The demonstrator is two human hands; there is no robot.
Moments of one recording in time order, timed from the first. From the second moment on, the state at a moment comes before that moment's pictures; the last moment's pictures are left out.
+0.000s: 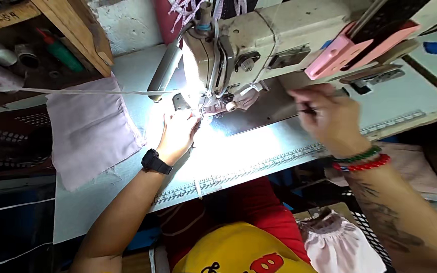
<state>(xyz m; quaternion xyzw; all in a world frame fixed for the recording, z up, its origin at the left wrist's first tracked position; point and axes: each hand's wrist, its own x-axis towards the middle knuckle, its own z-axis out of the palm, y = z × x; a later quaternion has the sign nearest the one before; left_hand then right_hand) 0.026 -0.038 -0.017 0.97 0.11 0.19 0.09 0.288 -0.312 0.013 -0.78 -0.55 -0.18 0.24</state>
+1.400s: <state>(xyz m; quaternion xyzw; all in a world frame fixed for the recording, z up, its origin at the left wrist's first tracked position) 0.020 -0.018 0.029 0.51 0.38 0.35 0.68 0.122 -0.222 0.005 -0.77 -0.59 0.06 0.25</state>
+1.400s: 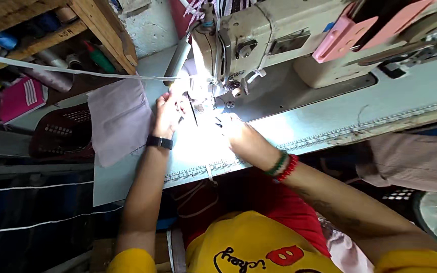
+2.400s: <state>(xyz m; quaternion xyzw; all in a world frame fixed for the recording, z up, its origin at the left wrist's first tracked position) -0.055 -0.071 0.034 0.69 0.22 0.22 0.65 0.122 -0.167 0.007 -0.52 -0.41 0.56 0.49</state>
